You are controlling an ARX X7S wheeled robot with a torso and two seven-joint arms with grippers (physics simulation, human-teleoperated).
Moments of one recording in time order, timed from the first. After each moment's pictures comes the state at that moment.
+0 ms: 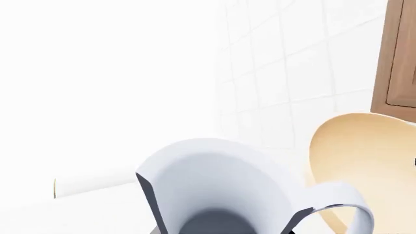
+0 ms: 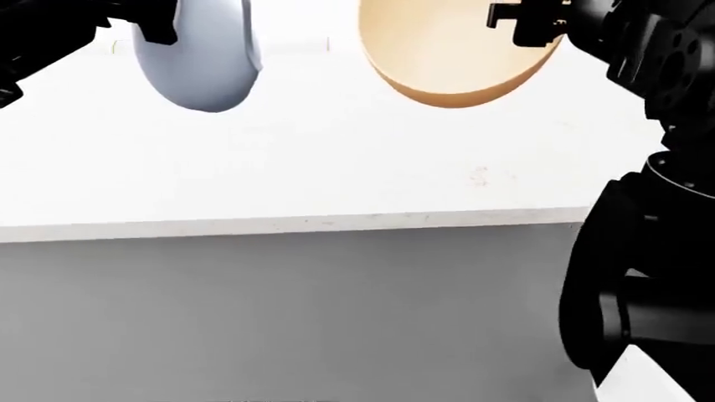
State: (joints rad) left arm -1.39 -0.64 0.21 -0.04 -1.06 -1.05 0.00; right arm 1.50 0.11 0.01 0.07 -0.07 1.52 -0.19
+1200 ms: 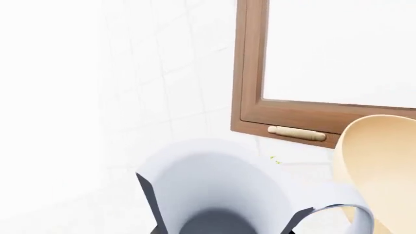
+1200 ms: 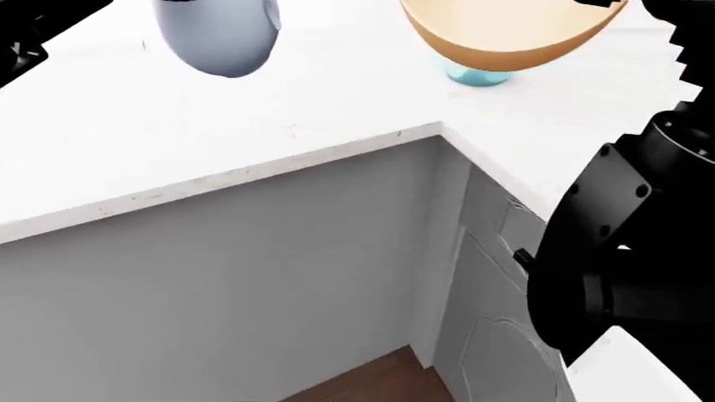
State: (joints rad) left arm -1.46 -0.56 0.24 -0.16 -1.01 -0.95 0.03; right arm 1.60 0.00 0.12 0.03 -0.76 1.57 -0.69
